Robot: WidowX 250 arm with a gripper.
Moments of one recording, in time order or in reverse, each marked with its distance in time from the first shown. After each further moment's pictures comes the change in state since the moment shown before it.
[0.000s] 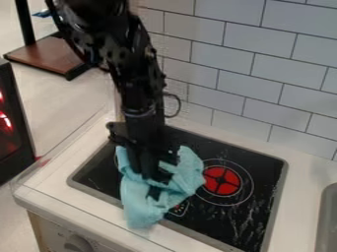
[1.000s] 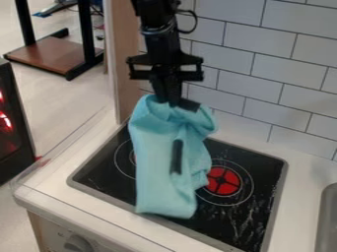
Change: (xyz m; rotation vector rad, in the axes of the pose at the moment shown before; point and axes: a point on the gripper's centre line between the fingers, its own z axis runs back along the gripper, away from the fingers) arm 0.073 0.002 0.064 -0.098 -0.066 0.169
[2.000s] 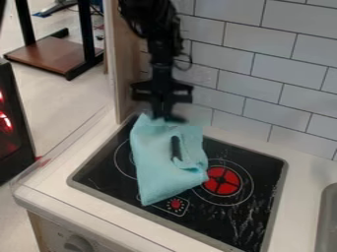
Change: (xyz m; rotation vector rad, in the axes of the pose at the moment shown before) arm 0.072 0.056 -0.079 0.161 0.021 0.257
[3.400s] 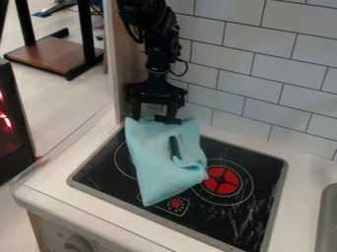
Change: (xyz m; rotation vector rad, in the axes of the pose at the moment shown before) arm 0.003 0.016 -0.021 0.101 -0.033 0.036
